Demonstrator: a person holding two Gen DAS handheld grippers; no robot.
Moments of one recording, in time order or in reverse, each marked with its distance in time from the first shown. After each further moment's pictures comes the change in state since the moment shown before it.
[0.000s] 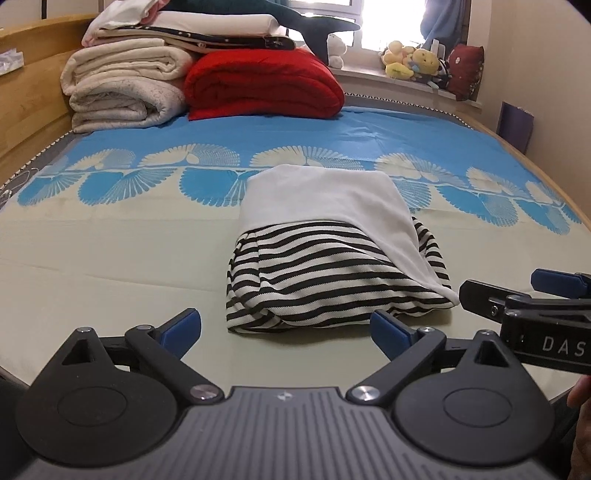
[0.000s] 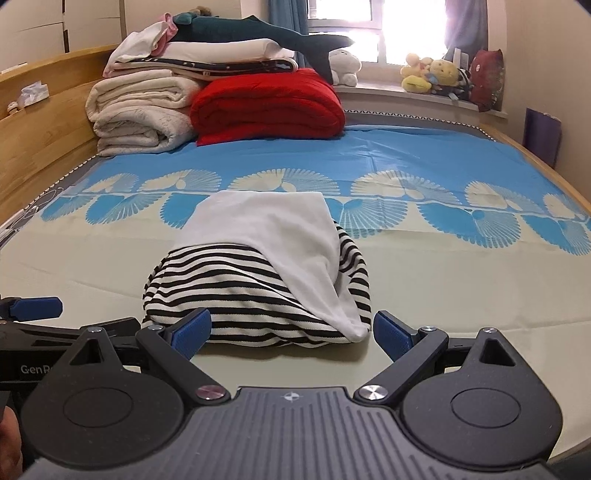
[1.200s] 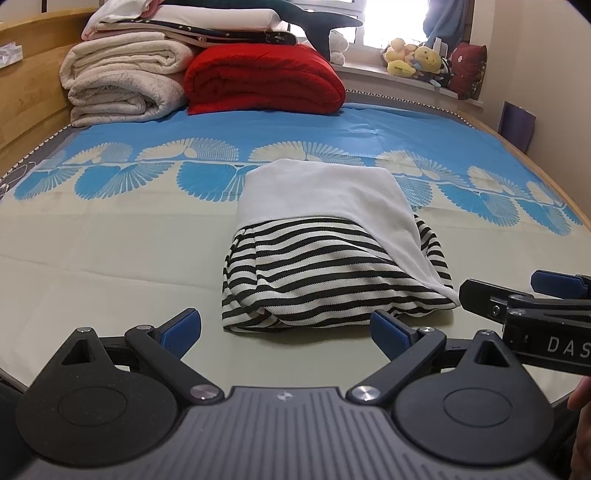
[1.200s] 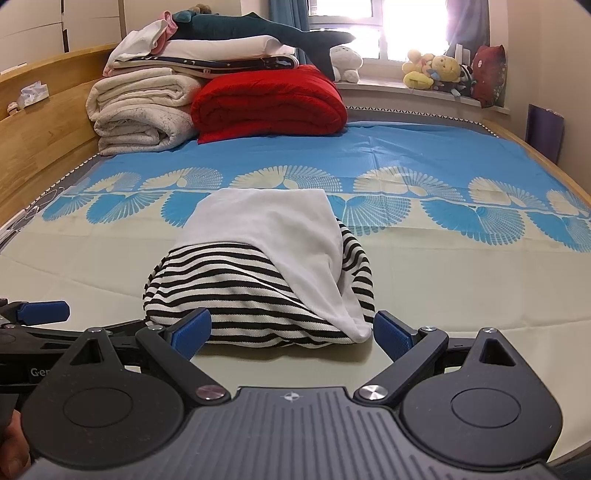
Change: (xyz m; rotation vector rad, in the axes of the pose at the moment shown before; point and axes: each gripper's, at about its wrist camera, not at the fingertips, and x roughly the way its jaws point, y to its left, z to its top) left arm 0.010 0.002 0.001 -0.012 0.015 -0.008; right arm 0.004 0.000 0.001 0.010 0.009 0.007
